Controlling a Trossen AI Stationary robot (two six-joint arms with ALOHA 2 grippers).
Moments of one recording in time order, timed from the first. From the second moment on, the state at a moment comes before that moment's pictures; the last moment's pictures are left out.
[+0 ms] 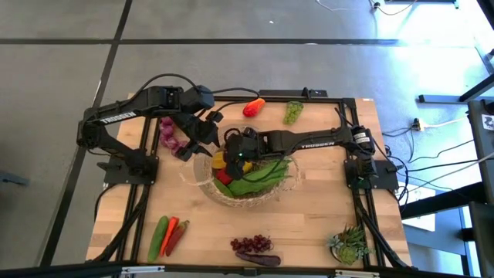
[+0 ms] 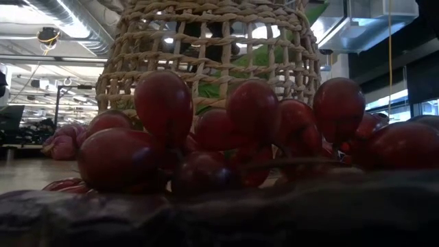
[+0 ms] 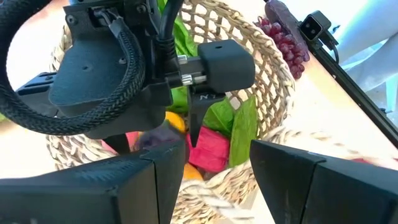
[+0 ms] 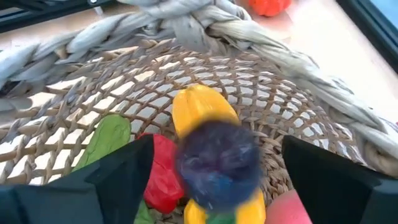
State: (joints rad) left arm 0.21 1.39 1.62 -1.15 0.40 0.61; right arm 0.06 2.02 1.83 -0.69 0.27 0.36
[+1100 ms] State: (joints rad) left arm 0.21 1.39 1.62 -1.15 0.40 0.61; right arm 0.06 2.02 2.15 -0.97 0.40 0.31
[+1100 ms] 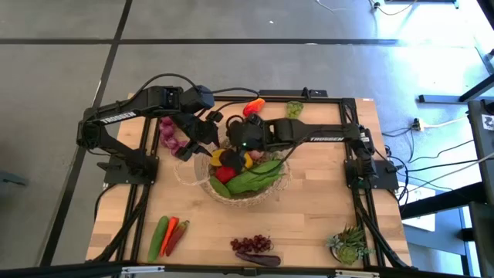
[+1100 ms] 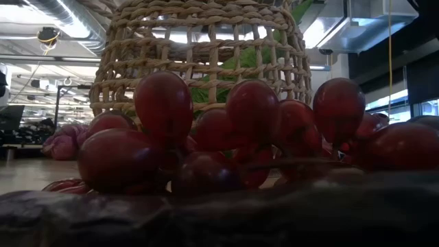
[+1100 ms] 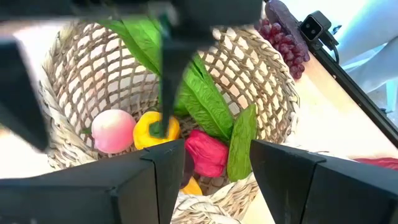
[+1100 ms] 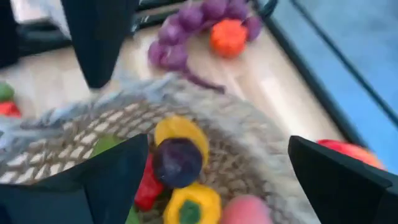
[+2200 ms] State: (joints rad) left arm 0.21 1.39 1.62 -0.97 0.10 0.52; right arm -0.76 1.85 2.25 -1.52 -0.08 0.19
